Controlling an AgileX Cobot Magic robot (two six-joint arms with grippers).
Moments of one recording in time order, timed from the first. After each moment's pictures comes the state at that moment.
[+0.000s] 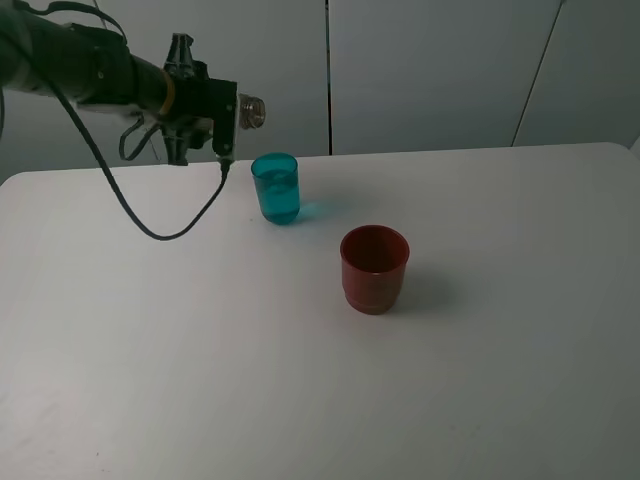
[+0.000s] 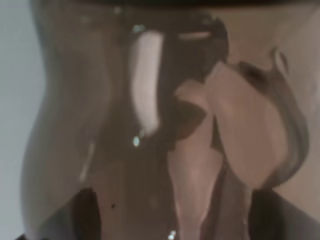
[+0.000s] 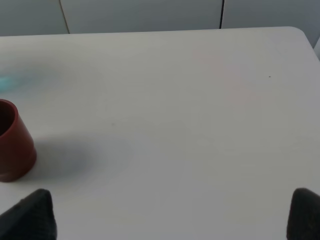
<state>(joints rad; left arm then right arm) -0.31 2.05 -1.40 1.33 0.13 0.11 0.03 0.00 -0.50 -0.01 1.10 0.04</state>
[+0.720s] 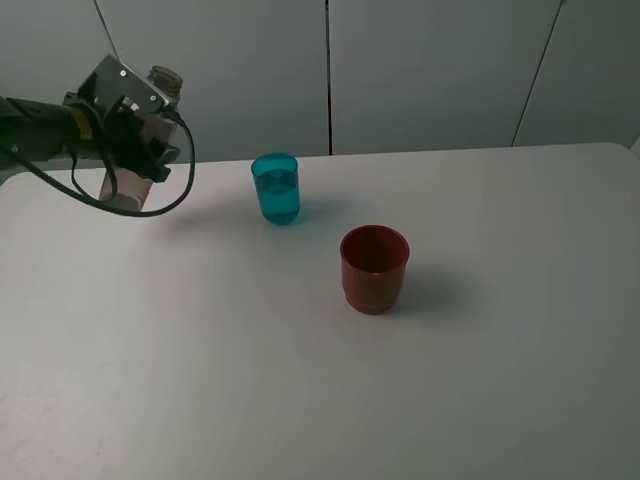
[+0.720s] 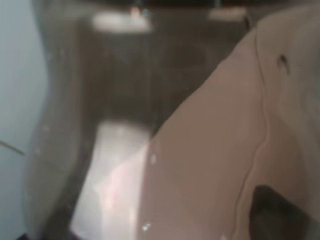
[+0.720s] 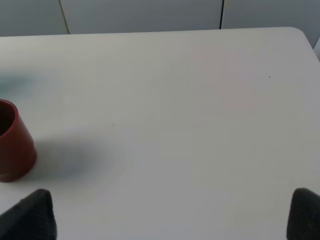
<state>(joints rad) -0.05 1.90 -0.99 0.63 -0.35 -0.02 0.03 0.00 -0.50 -0.01 1.10 0.04</state>
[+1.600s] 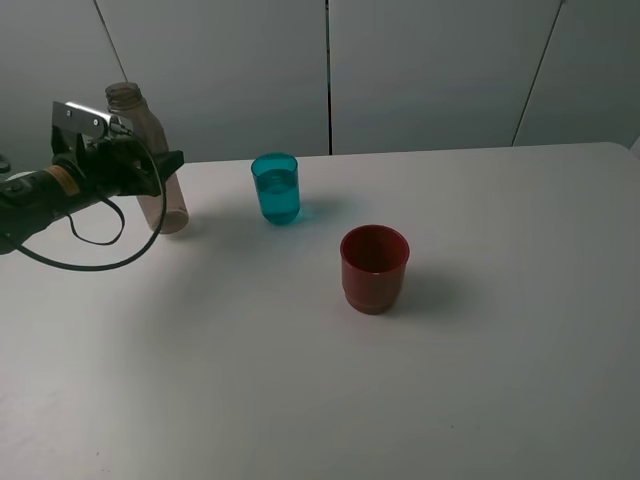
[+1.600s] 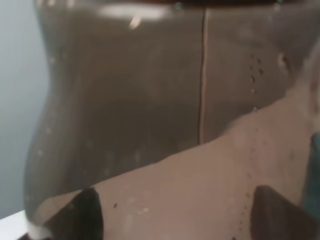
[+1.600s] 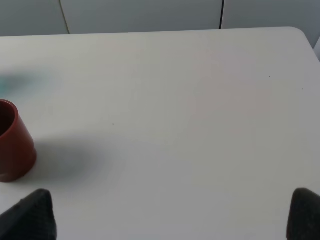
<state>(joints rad) 0.07 2.10 -0.86 0.65 -1.04 -0.25 0.03 0.00 -0.50 -0.01 1.10 0.04</state>
